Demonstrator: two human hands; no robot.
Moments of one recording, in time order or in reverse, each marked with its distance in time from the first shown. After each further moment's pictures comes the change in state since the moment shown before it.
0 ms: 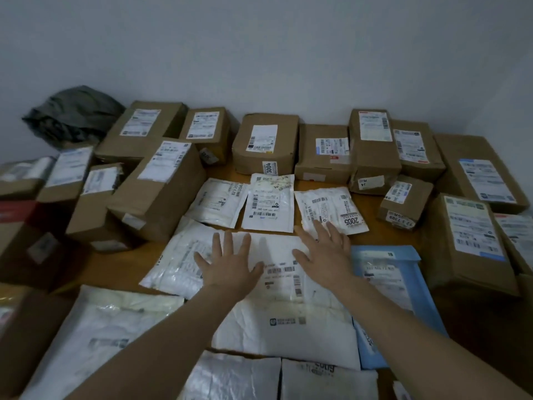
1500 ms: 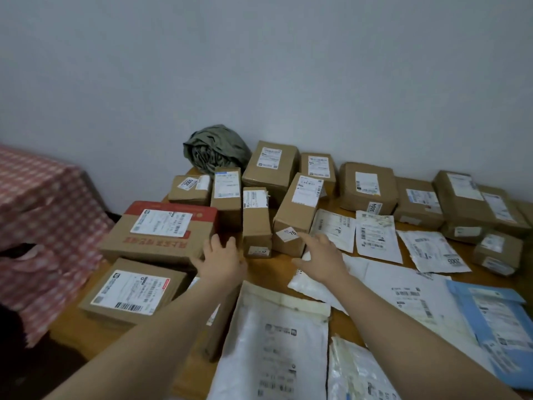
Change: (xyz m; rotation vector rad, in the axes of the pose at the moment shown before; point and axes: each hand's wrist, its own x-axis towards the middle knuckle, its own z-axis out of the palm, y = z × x) left_hand -0.070 -0.330 -0.066 -0.322 0.204 -0.213; right_hand -0.013 -0.338 -0.013 0.136 0.023 -0.032
